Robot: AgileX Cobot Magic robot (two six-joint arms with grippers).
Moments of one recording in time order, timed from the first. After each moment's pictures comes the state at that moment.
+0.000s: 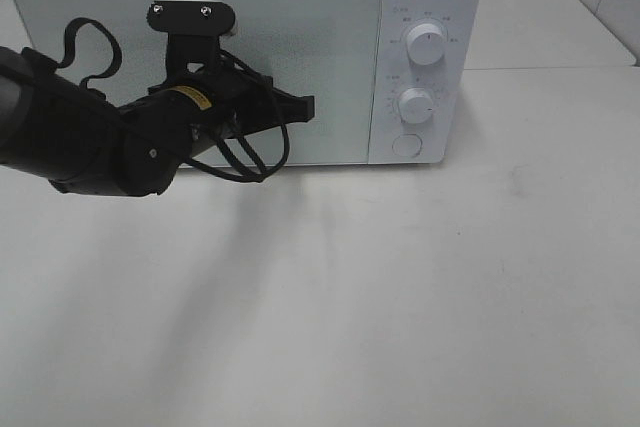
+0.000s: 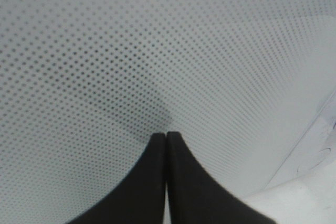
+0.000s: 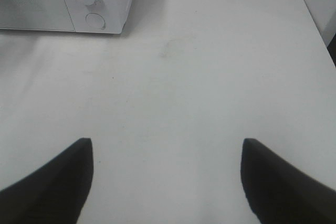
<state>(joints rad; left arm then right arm) -0.65 2.02 -1.00 -0.42 -0.64 0.13 0.09 0.00 -0.51 -0.04 1.04 0.11</state>
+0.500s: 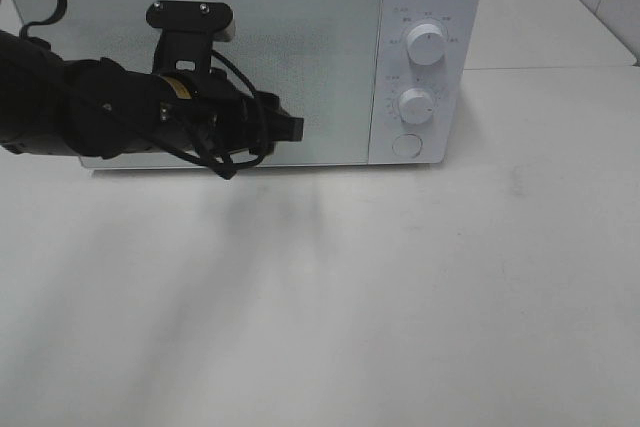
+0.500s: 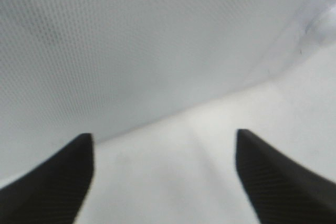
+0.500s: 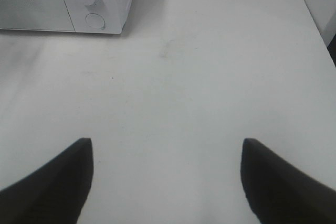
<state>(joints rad) -0.64 1.87 -0.98 -0.37 -0.19 0.14 0.09 0.00 -0.51 -0.04 1.04 0.11</state>
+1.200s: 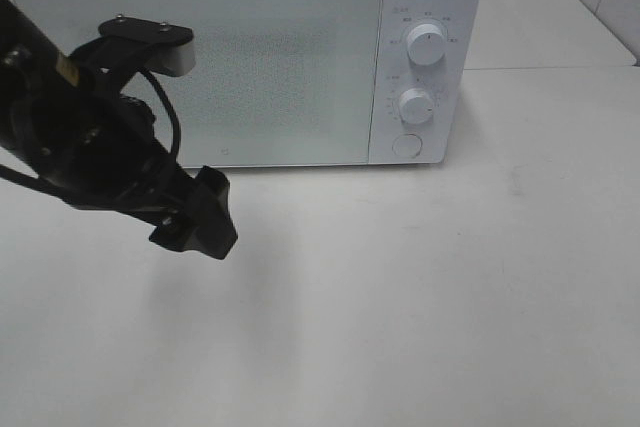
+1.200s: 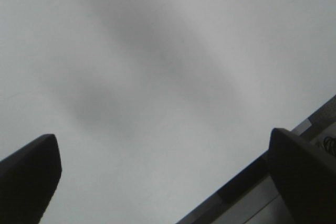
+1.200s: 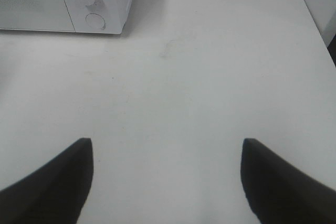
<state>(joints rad) -0.61 1.51 -0.98 -0.22 0.76 0.13 0.09 0.00 -0.51 -0.04 1.04 0.11</state>
